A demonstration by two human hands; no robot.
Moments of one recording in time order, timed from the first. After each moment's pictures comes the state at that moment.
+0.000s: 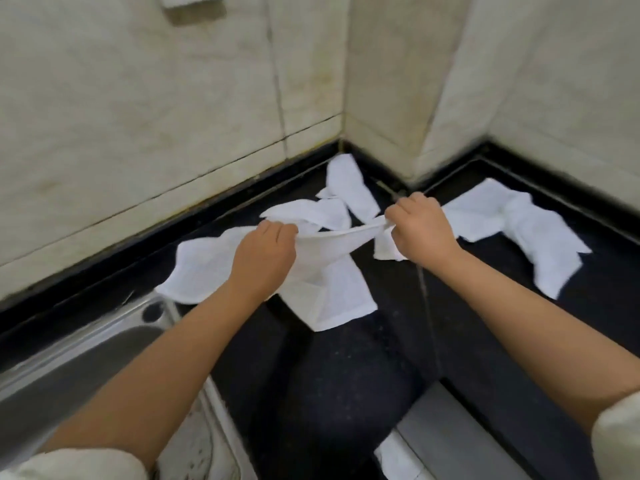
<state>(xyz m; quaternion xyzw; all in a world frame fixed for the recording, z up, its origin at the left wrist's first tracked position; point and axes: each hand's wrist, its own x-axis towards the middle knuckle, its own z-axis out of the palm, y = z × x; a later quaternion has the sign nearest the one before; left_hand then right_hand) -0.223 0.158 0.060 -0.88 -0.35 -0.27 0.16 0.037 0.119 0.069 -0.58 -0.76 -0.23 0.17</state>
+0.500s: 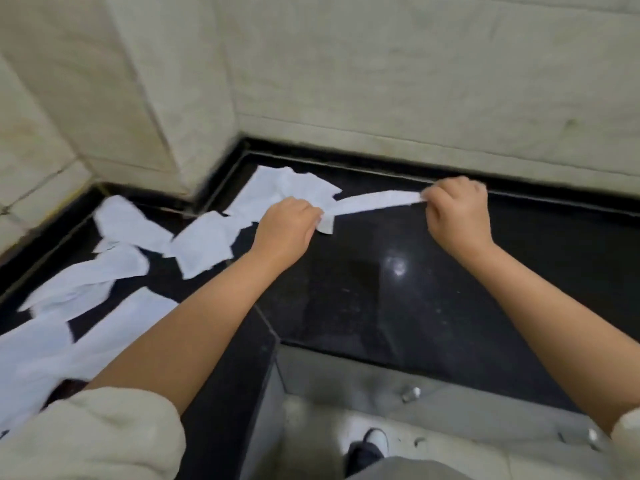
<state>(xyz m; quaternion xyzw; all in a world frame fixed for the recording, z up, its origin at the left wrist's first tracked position) 0.059 0.026 0.091 -0.95 0.00 -0.31 -0.06 0.215 -0.203 0.113 -0.79 -0.44 -0.40 0.17</state>
